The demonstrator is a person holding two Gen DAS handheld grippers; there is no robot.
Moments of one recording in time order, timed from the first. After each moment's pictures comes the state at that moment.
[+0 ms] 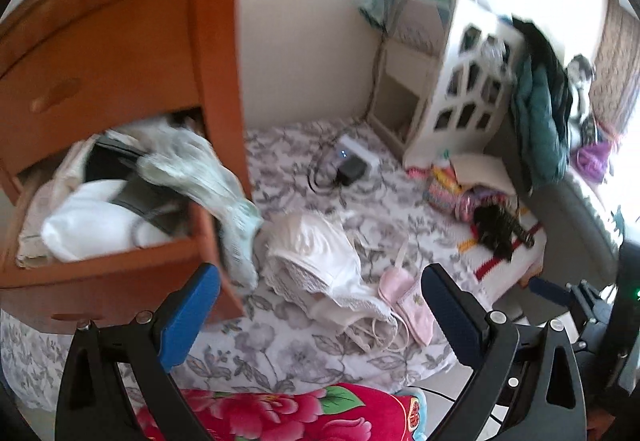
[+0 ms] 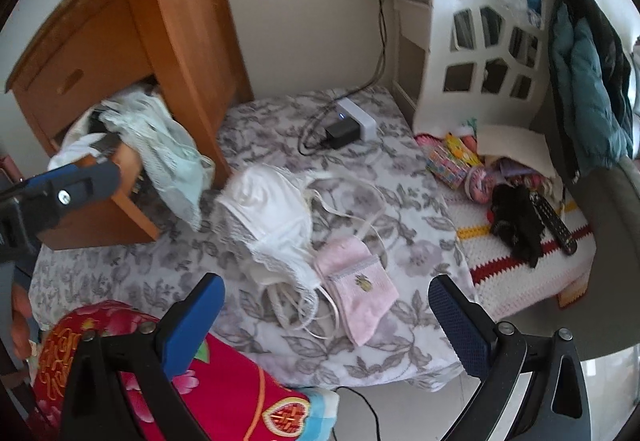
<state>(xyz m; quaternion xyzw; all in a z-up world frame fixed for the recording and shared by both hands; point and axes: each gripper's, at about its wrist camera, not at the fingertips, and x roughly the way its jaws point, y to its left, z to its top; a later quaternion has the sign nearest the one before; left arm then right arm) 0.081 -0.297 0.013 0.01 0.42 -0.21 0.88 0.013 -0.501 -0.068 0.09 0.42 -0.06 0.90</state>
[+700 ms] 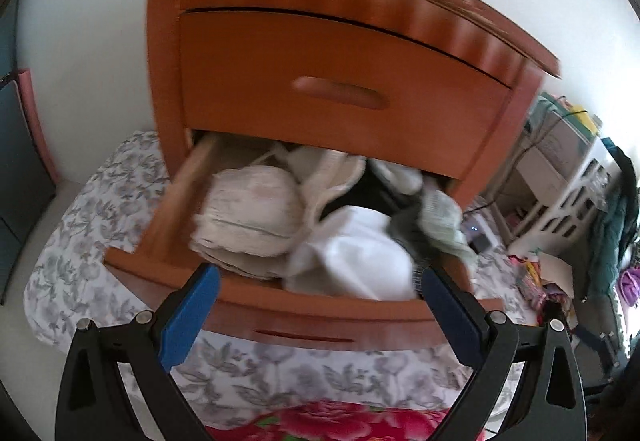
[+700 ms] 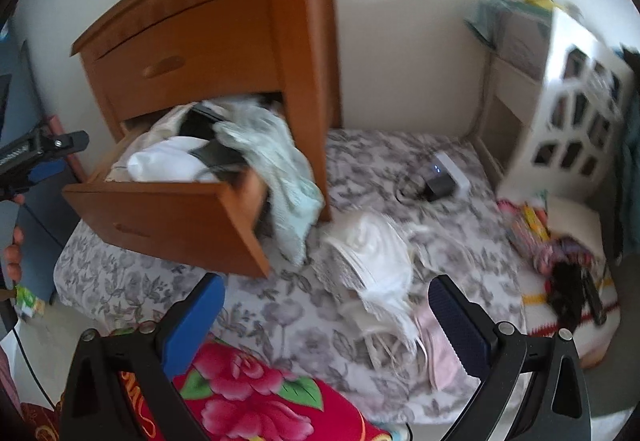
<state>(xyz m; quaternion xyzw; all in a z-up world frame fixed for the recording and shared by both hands) 0.130 -0.050 0.036 -0.10 0.40 -0.04 0.91 0.056 -0.377 -0.015 0.02 0.38 0.04 0.92</state>
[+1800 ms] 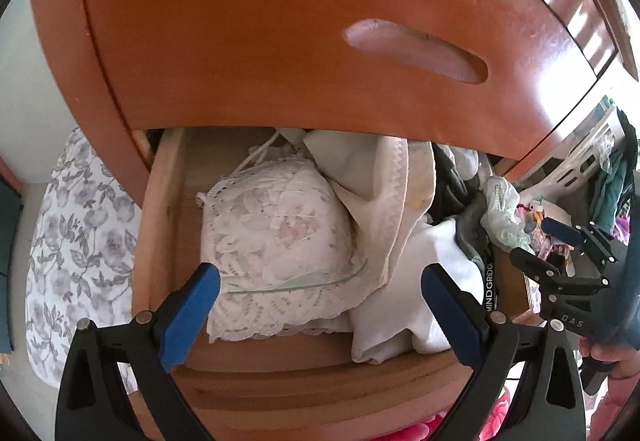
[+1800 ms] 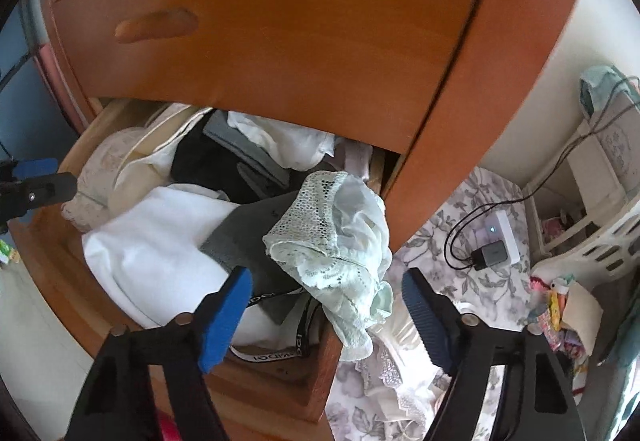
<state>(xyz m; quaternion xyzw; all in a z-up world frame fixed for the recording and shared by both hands) 0.258 -0.008 -0.014 -0.06 0.53 -0.12 0.84 0.249 -0.263 -0.013 -0.09 0.47 0.06 0.87</state>
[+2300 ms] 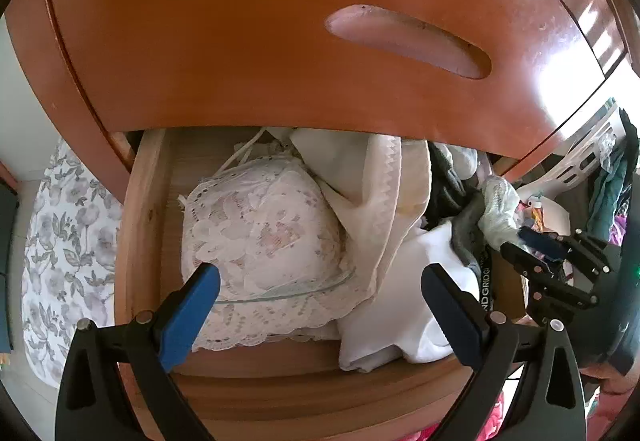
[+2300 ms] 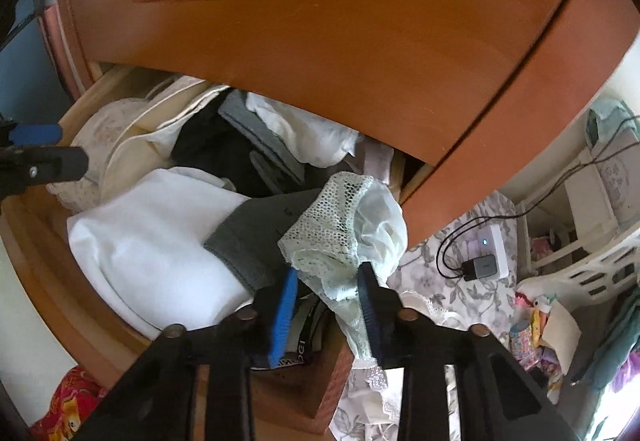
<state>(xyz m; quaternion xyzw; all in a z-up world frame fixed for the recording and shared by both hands) 0.270 -0.020 -0.018 -0.07 0.54 -0.13 0.83 0.254 -0.236 -0.018 -0.15 0.48 0.06 0.86</state>
